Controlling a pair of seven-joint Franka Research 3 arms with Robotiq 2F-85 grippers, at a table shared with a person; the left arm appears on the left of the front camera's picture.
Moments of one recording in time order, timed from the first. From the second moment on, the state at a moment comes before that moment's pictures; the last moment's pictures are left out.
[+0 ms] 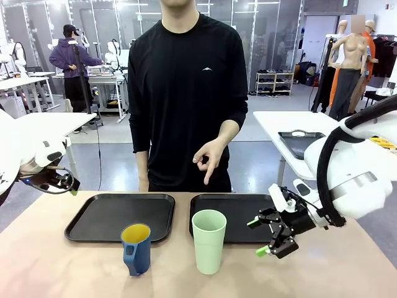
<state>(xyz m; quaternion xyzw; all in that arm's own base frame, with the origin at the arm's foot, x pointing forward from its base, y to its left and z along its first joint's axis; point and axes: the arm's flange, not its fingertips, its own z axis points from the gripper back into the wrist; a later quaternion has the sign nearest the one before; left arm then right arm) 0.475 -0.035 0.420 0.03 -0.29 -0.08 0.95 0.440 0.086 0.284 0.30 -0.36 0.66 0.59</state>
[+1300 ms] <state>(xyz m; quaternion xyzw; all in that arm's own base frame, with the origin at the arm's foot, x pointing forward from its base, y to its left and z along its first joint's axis) 0.475 -0.035 0.420 0.03 -0.29 -0.08 0.95 0.455 0.134 0.233 0.44 -0.40 0.58 0.56</state>
